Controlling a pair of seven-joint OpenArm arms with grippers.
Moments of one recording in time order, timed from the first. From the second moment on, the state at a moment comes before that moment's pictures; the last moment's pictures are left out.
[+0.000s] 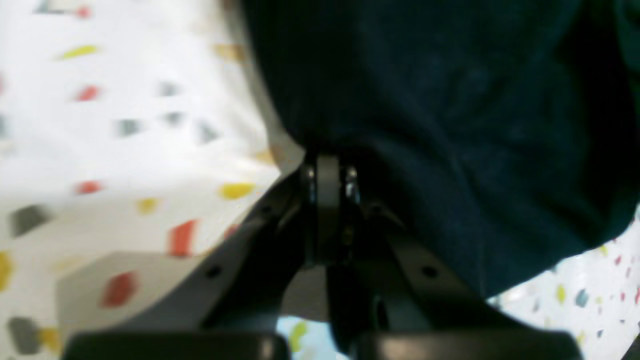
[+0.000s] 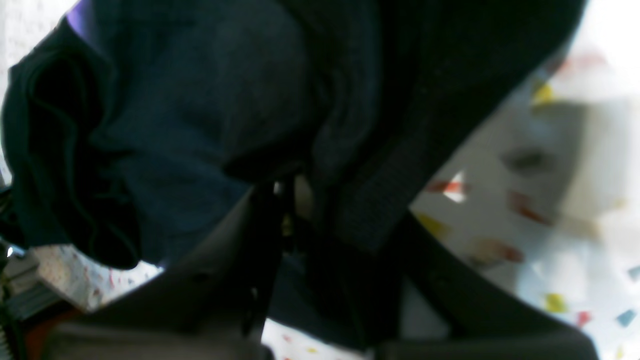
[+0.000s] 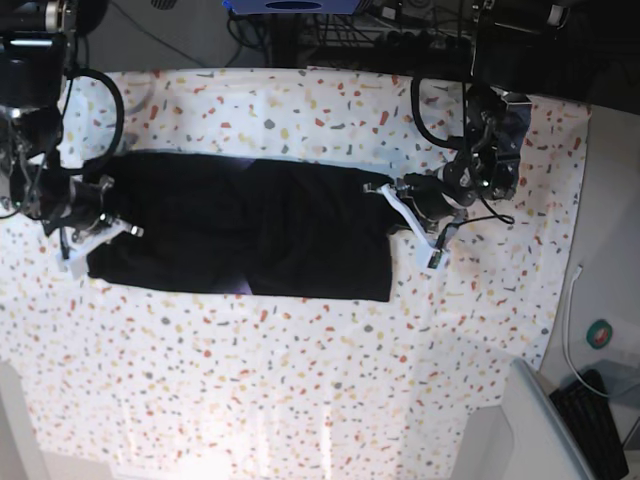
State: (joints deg) left arm -2.6 -11.9 5.6 59.5 -22.7 -25.7 26.7; right arm 4.1 16.2 8.0 62.3 43.2 12.6 -50.4
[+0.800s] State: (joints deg) left arm -4.9 -10.3 11.1 59.2 -22.2 -25.7 28.4; right arm 3.6 12.3 -15.6 86.2 43.6 -12.7 -50.6
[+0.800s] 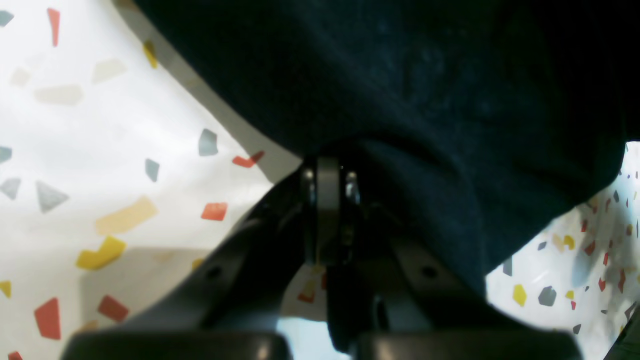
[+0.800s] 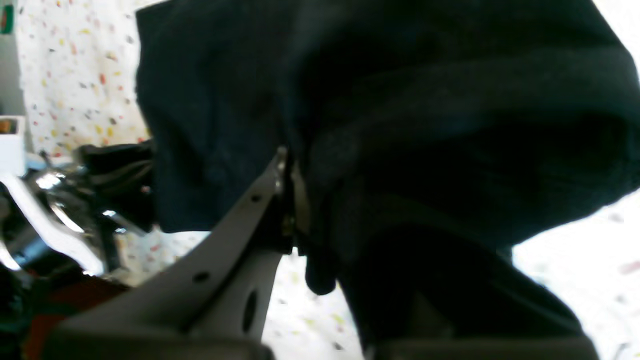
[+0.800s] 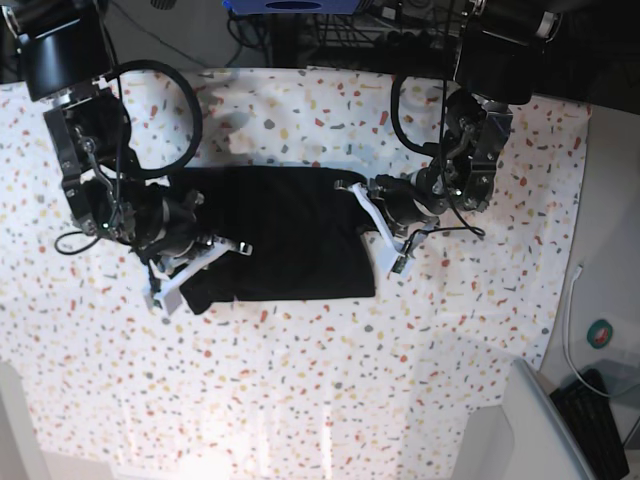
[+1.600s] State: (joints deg) left arm -4.9 -10.4 11.1 59.2 -22.2 -25.7 28.4; right arm 12.7 12.0 -35.2 88.8 35.4 -31.2 -57.4
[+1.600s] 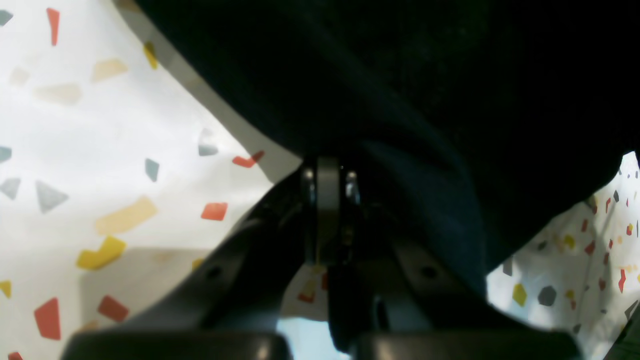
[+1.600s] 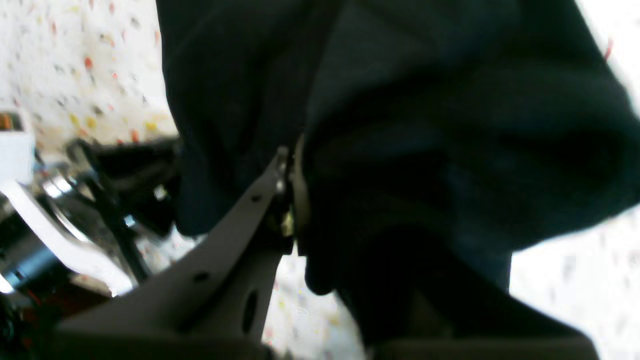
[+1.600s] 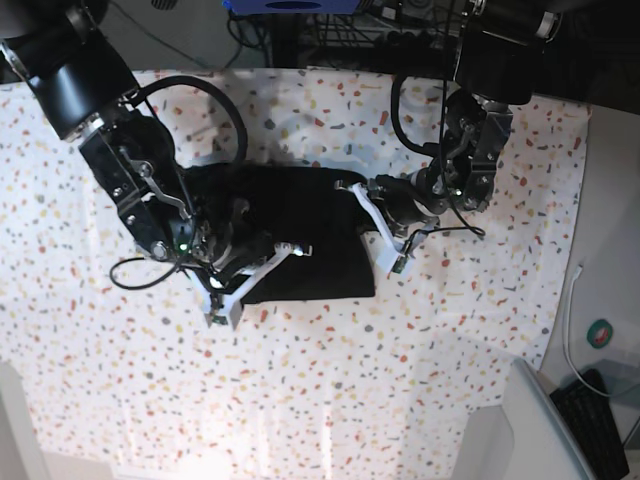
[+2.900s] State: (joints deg) left arm -4.6 -10.5 11.1 59.5 -22.2 -25.7 28.4; right arm 21.9 -5.5 -51.5 66.5 6.6 -37.3 -64.6
